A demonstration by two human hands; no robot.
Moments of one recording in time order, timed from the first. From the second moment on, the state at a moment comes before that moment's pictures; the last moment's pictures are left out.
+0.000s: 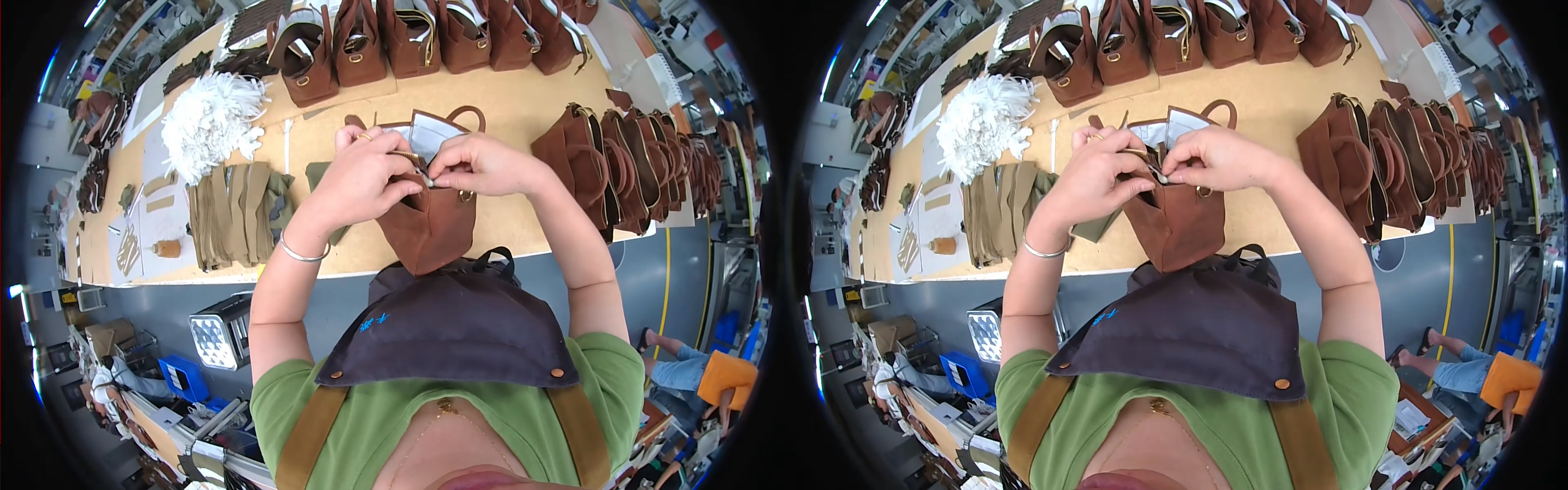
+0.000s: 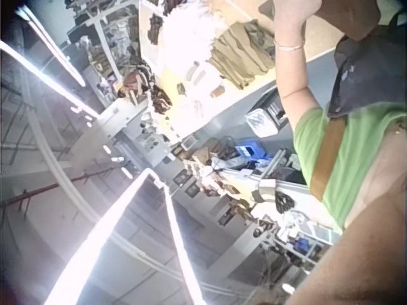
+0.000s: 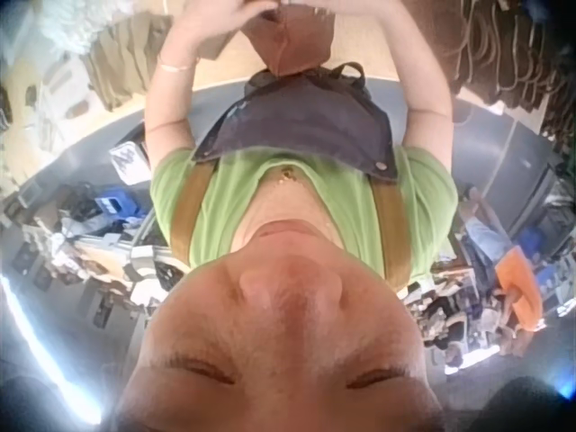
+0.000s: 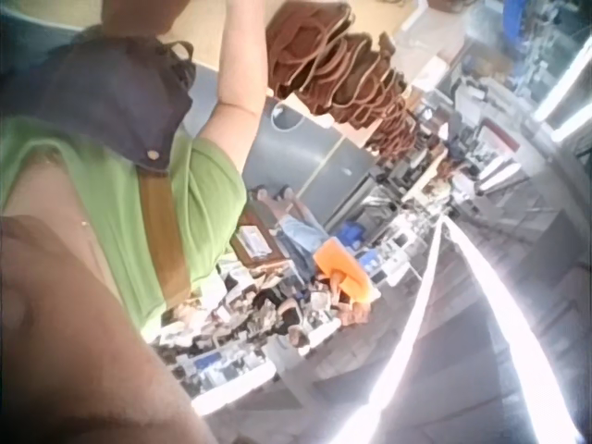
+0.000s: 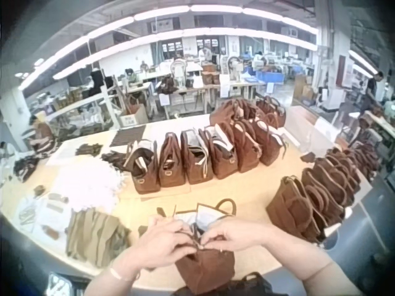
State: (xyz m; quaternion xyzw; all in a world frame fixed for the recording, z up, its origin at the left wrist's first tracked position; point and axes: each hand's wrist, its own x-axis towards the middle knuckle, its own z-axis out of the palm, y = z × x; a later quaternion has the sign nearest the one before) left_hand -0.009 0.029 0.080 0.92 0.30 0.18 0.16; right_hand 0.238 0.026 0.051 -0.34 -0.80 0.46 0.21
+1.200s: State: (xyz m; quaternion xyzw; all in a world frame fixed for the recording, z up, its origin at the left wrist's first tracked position) left_hand -0.012 0.025 0.069 0.91 0.32 0.19 0.17; right_hand 0.226 0.014 0.051 -0.34 -0.78 0.48 0.21
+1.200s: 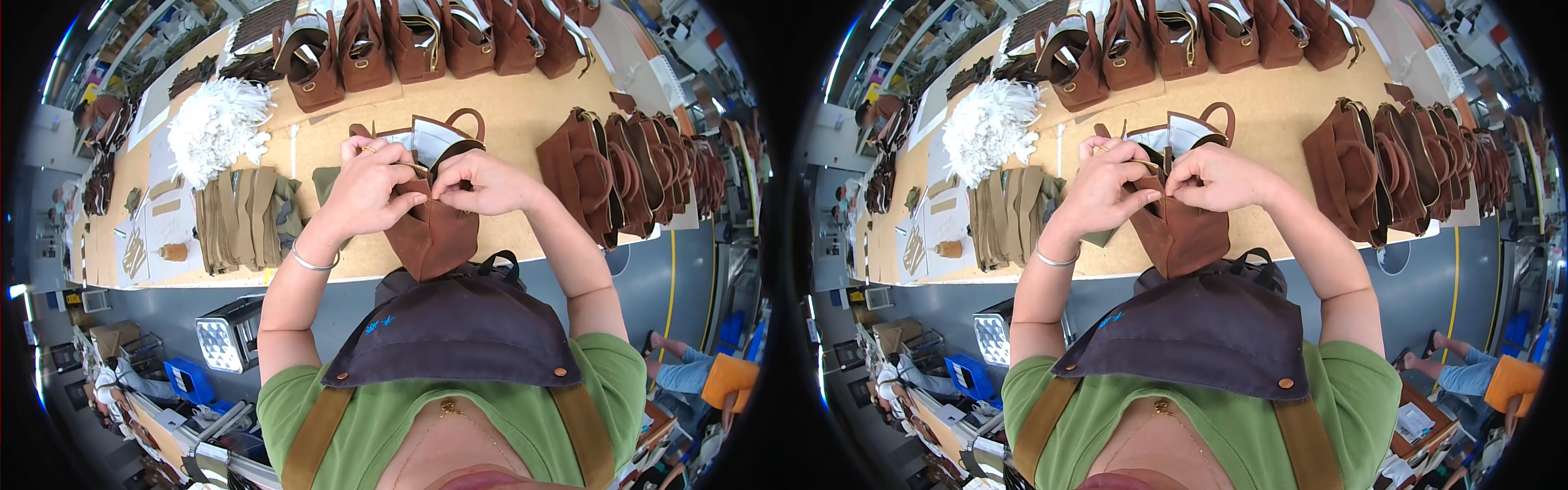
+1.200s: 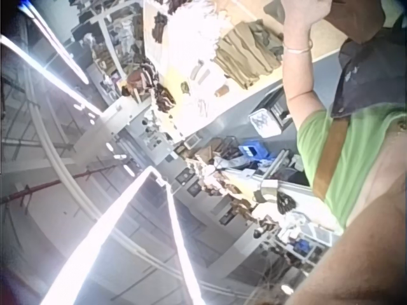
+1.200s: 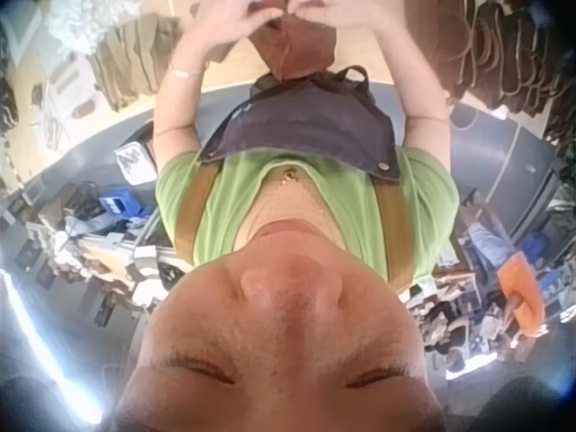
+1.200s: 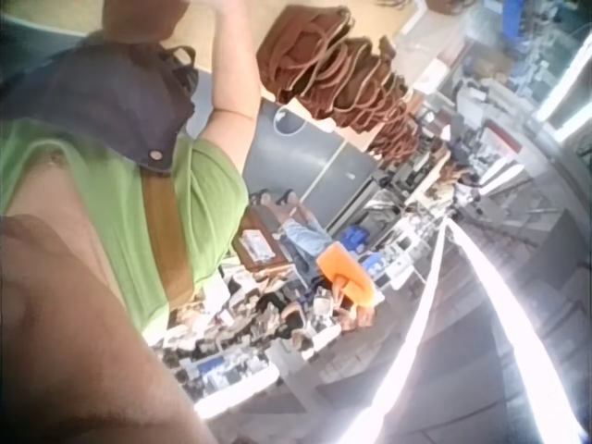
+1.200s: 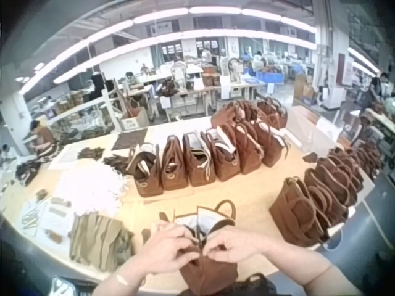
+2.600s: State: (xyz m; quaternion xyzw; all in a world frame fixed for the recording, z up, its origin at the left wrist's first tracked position) left_hand -0.004 0.027 0.064 0.88 0.34 0.25 0.19; right_hand 0.226 0.010 0.032 -0.37 -0.76 0.42 0.33
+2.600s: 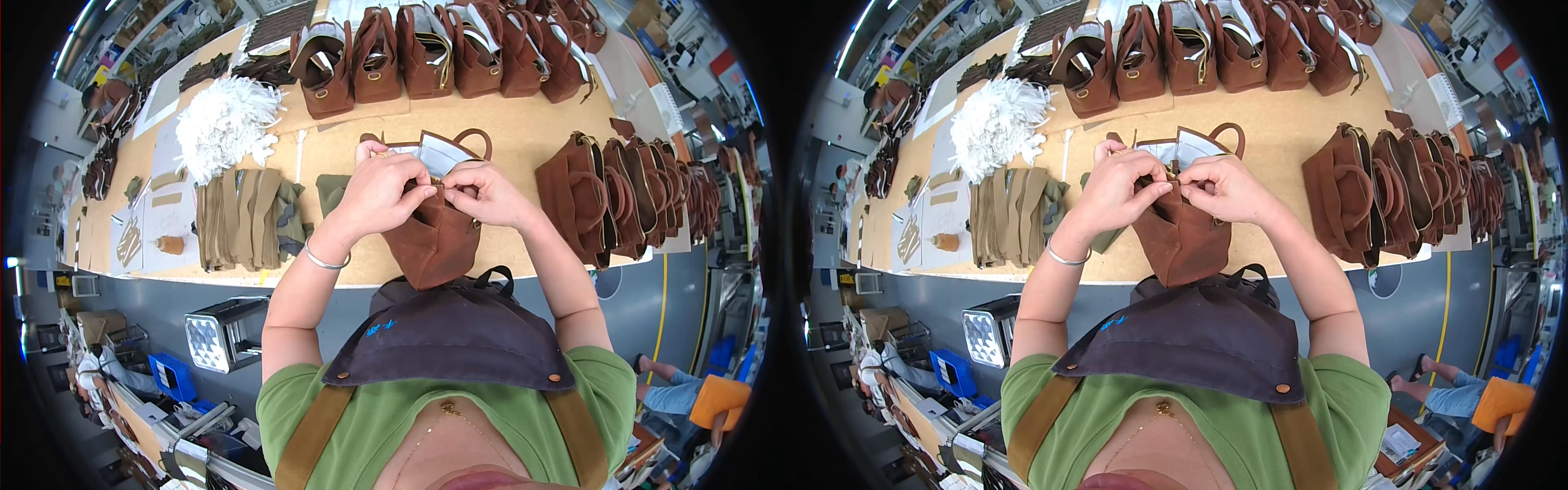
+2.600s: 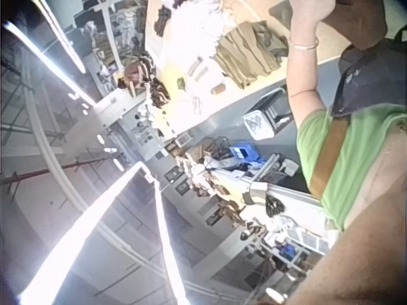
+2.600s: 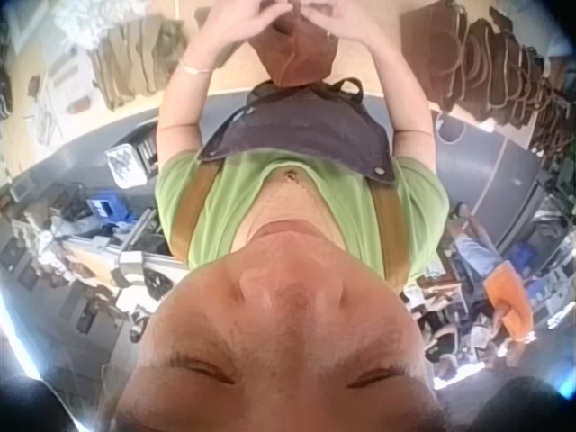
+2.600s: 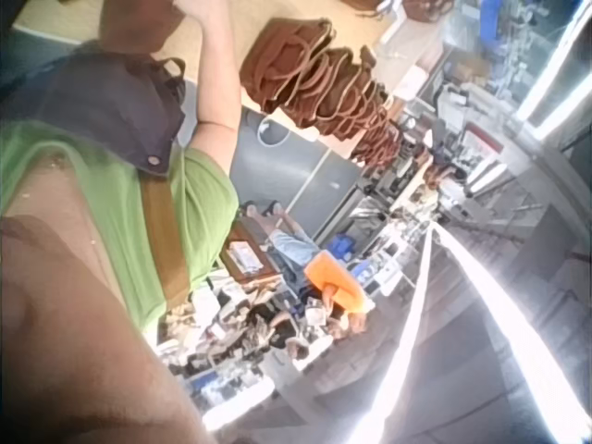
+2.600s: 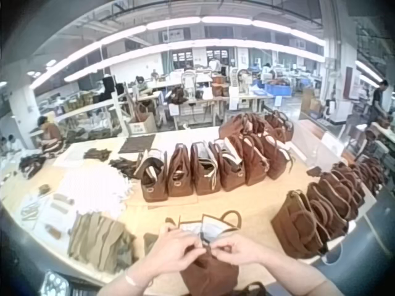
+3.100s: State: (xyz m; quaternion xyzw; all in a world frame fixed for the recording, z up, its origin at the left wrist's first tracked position) left_hand -0.004 0.027 0.060 0.88 0.35 0.26 0.20; right_hand 0.225 0.011 0.039 -0.36 -0.79 0.39 0.31
